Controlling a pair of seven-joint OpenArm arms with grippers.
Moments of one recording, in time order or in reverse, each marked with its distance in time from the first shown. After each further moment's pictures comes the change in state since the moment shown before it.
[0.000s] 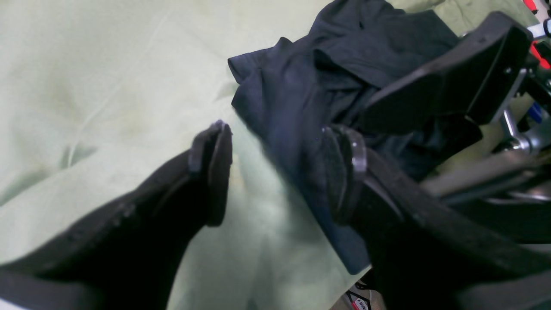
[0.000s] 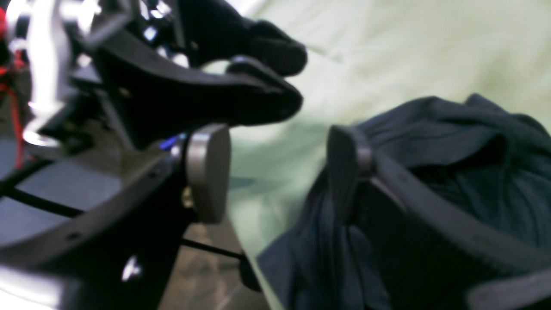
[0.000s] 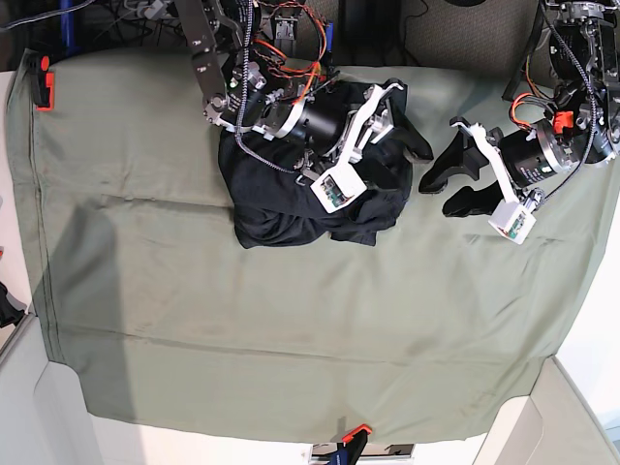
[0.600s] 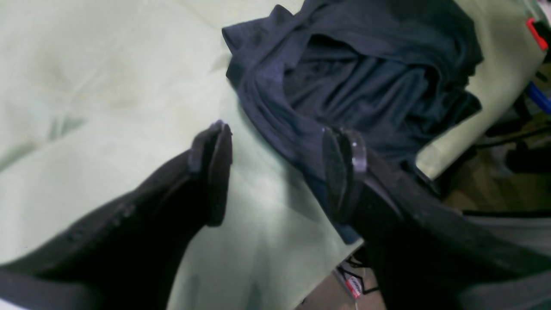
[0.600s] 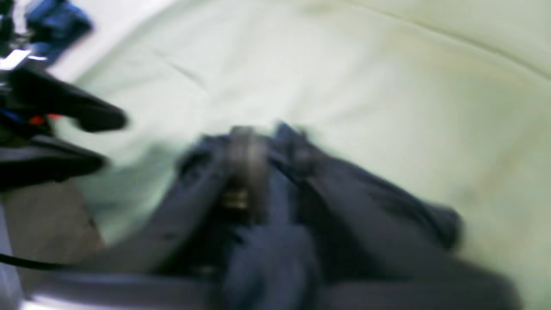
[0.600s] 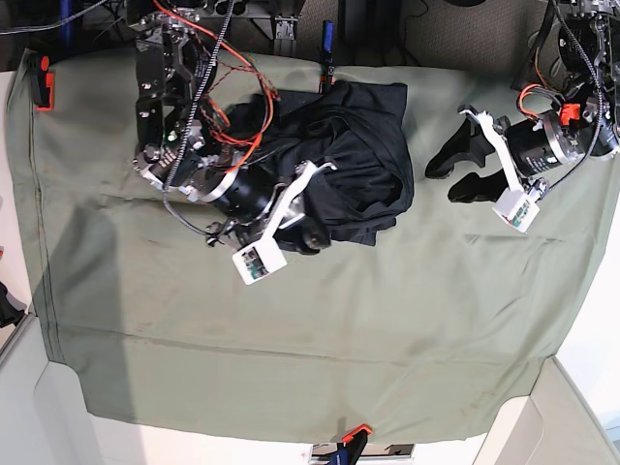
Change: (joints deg) left arm 3.4 -2.9 0.0 0.0 -1.8 0.0 0.0; right arm 8.5 1.8 15.3 4.1 -6.6 -2.6 -10.8
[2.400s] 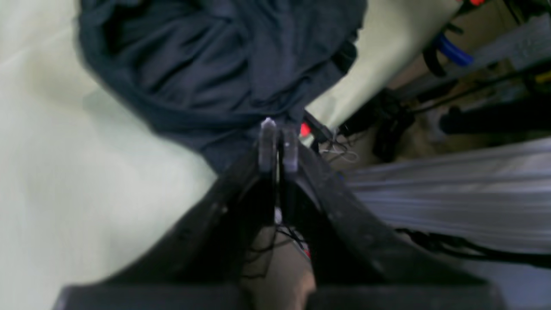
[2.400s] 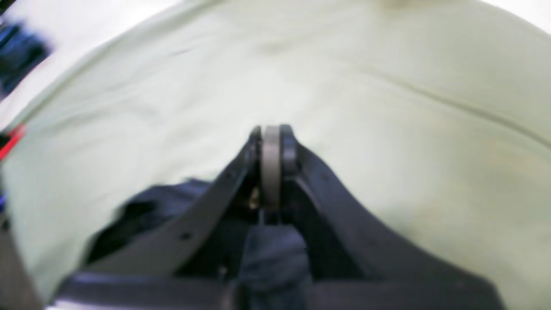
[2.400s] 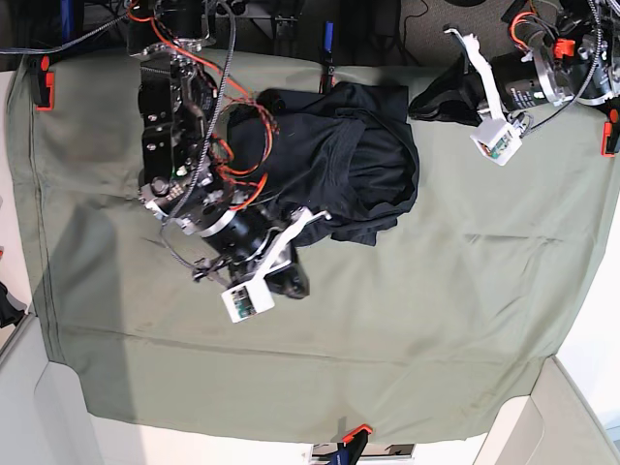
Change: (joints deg) left arm 14.9 0.3 1.5 12.4 -2.7 -0.2 -1.5; right arm 6.6 -1.7 2.2 -6.8 -7.8 -3.8 9.4
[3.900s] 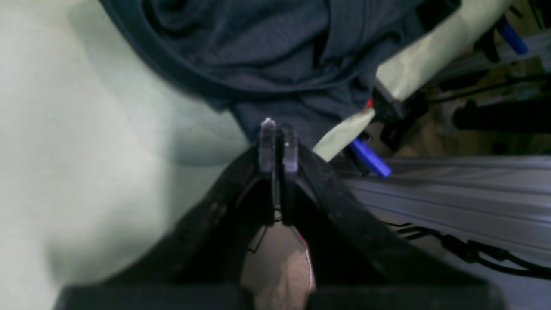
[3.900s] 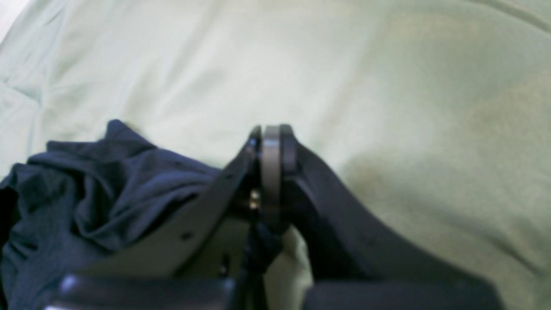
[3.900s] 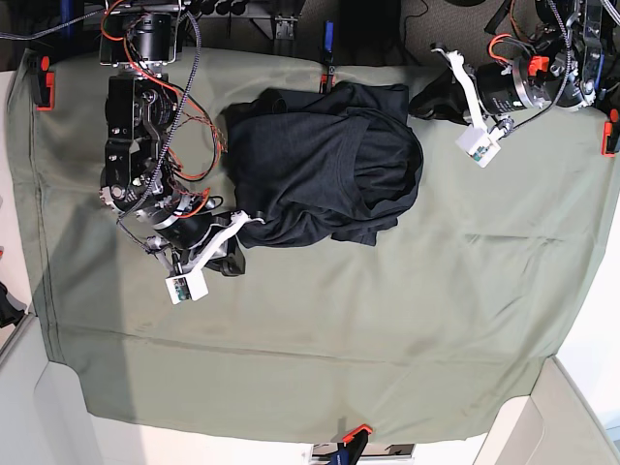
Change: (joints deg) left arm -5.6 3.7 3.5 -13.5 6.5 0.0 2.1; right arm 1.4 4.5 8.2 -11.4 3.0 1.0 0.3
